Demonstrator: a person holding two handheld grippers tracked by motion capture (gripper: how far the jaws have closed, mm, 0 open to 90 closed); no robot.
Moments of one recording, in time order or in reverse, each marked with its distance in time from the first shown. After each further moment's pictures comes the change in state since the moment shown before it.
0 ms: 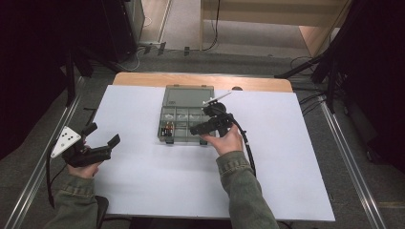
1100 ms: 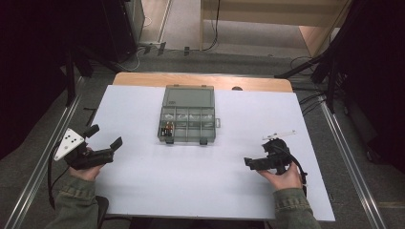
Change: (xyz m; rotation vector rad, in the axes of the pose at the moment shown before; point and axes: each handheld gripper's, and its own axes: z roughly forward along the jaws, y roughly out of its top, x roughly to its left) left arm -0.010 -0.001 -0.002 0.013 -0.002 0.030; right arm -0.096 -0.149 -0.061 -0.048 -0.107 0.081
